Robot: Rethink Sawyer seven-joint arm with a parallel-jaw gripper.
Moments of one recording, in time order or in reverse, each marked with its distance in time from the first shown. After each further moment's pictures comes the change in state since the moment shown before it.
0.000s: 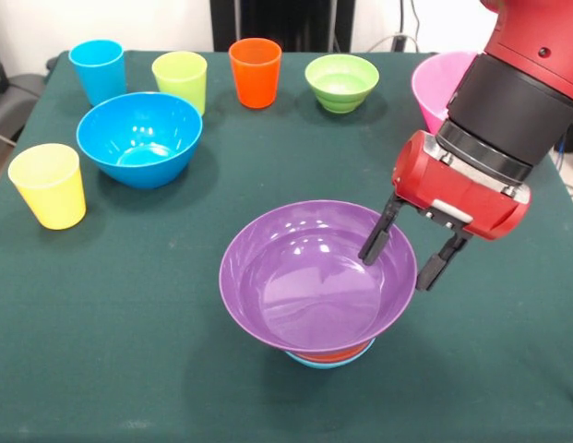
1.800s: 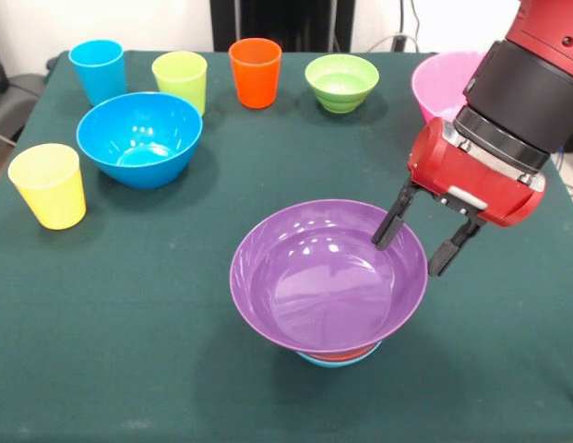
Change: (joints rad) arm 0.028 -0.001 -0.025 0.000 0.000 0.049 0.000
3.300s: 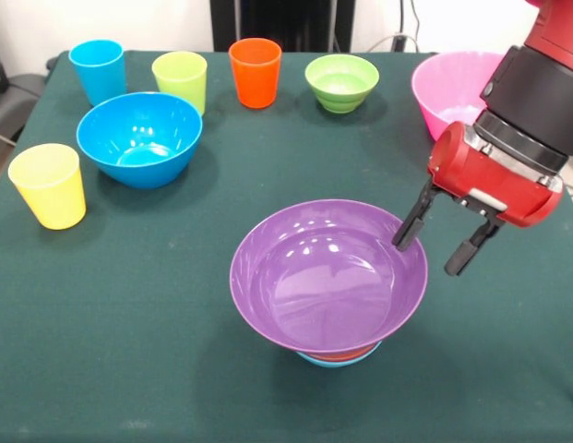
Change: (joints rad) arm 0.025 0.009 0.000 0.000 0.000 0.000 0.000
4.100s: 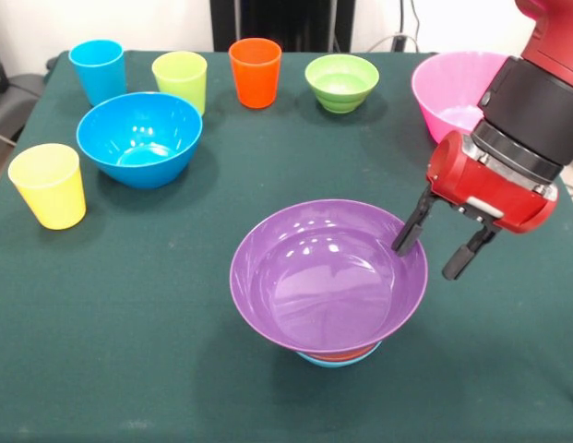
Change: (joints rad) arm 0.005 0.021 0.000 -0.004 0.000 0.000 0.000
